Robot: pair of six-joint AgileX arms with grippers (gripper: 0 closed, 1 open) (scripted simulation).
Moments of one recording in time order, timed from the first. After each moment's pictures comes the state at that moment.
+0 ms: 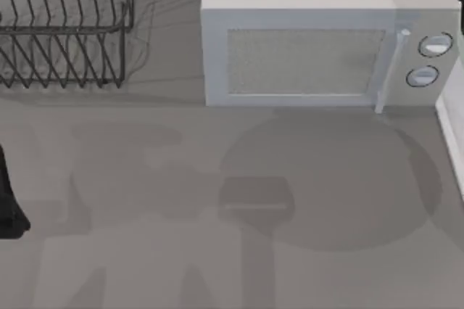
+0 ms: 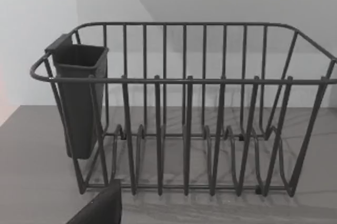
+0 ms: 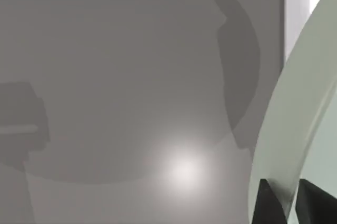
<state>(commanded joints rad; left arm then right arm) 0.00 0.00 0.00 0.00 0.00 0.00 0.25 1.96 2.21 -1.69 0.04 0.34</state>
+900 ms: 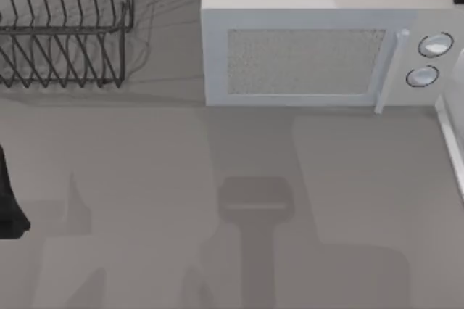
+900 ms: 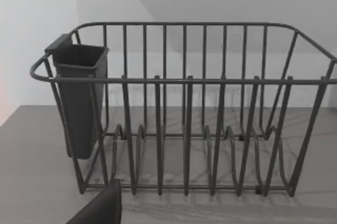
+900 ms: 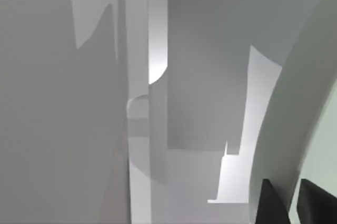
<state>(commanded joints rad) 0.00 0.00 0.00 0.00 0.00 0.00 -0.08 2.71 2.90 -1.76 0.01 -0.06</state>
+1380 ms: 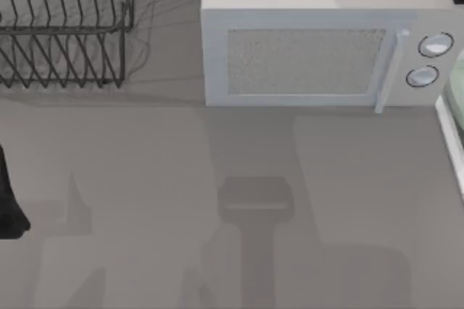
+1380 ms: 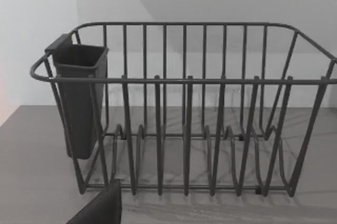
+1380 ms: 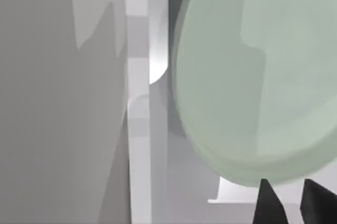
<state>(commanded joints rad) 0.00 0.00 0.00 0.00 0.00 0.00 -0.08 2.71 2.90 -1.76 0.01 -0.06</state>
